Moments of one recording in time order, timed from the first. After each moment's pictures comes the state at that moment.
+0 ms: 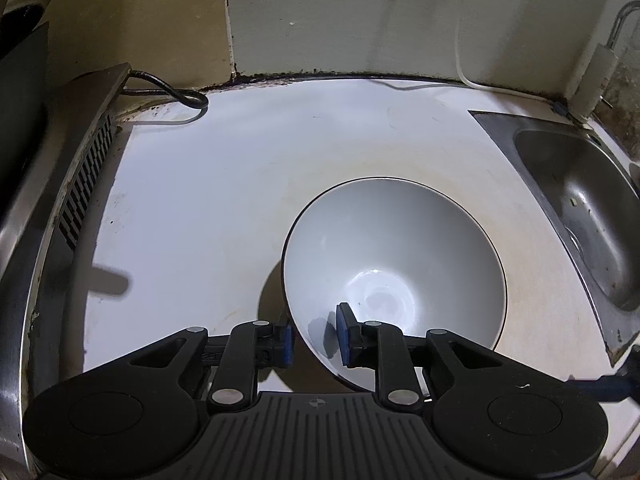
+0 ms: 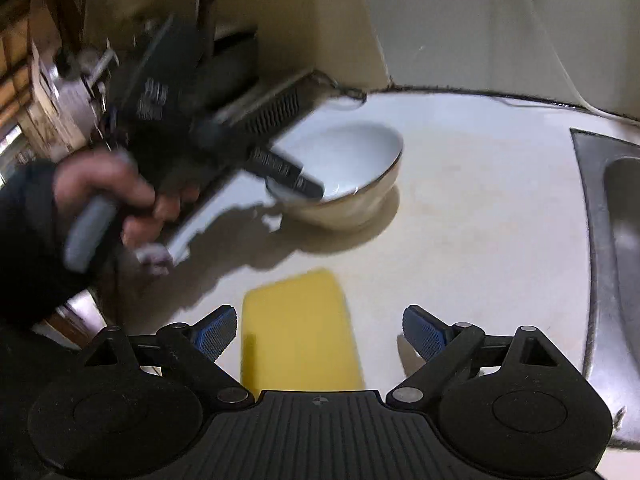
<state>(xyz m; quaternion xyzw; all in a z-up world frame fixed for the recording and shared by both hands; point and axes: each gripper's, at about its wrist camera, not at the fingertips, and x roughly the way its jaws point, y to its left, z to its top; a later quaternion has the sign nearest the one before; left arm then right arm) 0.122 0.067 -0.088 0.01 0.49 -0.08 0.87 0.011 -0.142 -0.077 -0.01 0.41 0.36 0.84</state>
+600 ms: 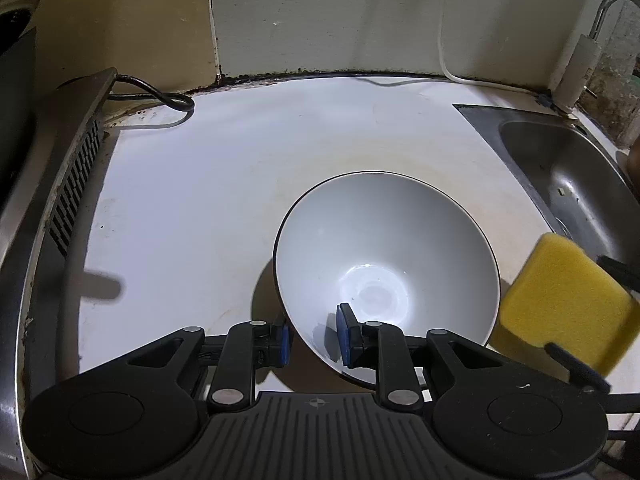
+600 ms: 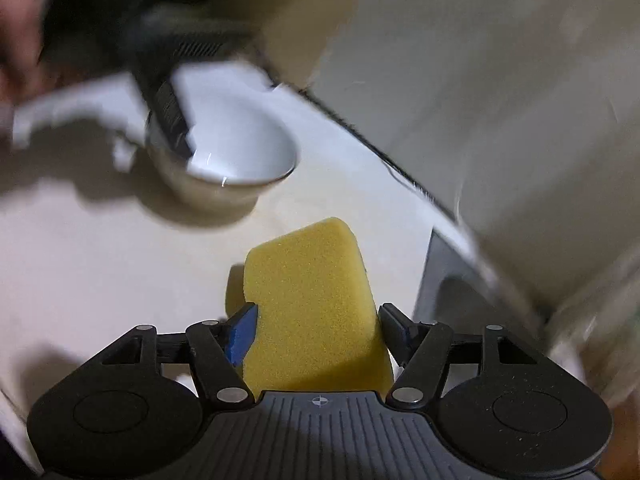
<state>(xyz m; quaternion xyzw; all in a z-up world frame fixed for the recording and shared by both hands) 0.119 0.073 -0.089 0.02 0.49 -0.10 0.87 0.009 -0.106 -0.094 -0.37 0.29 0.18 0.86</state>
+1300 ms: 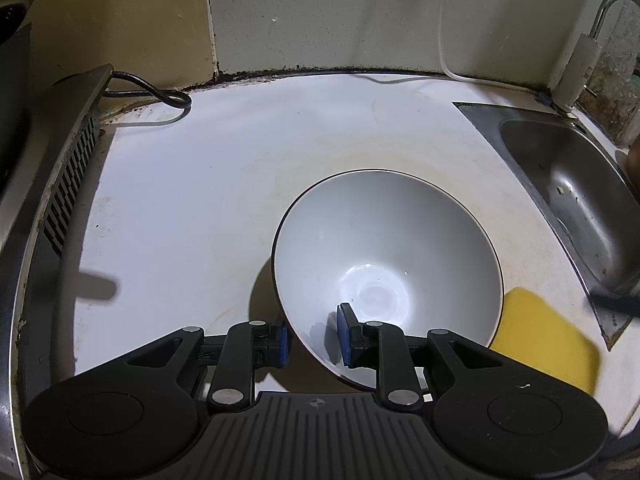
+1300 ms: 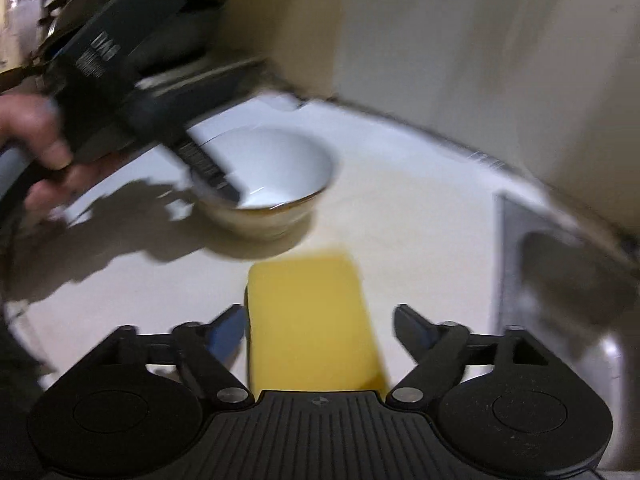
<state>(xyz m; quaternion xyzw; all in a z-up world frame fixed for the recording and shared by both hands) 0.122 0.069 -0.091 0.01 0.49 -0.10 0.87 0.034 -0.160 -0.073 -0.16 0.33 0.23 0.90</state>
